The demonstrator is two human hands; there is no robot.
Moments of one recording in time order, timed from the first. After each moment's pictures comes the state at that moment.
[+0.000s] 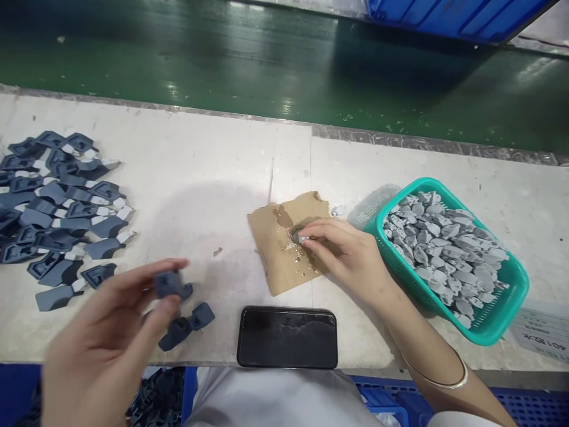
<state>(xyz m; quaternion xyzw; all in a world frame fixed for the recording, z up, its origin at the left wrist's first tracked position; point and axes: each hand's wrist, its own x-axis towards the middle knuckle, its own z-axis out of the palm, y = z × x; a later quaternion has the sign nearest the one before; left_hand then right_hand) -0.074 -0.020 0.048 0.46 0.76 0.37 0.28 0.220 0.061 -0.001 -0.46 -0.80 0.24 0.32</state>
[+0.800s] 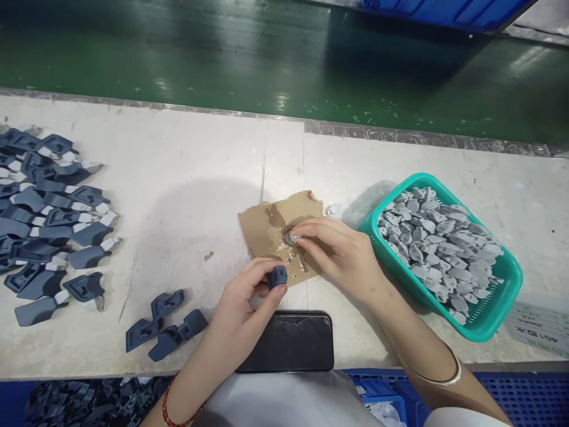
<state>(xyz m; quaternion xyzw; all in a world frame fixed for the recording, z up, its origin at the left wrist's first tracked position) 0.008 0.008 0.001 0.50 0.49 0.31 0.65 0.219 0.063 -0.001 -0.45 -0.80 0.24 0.32</state>
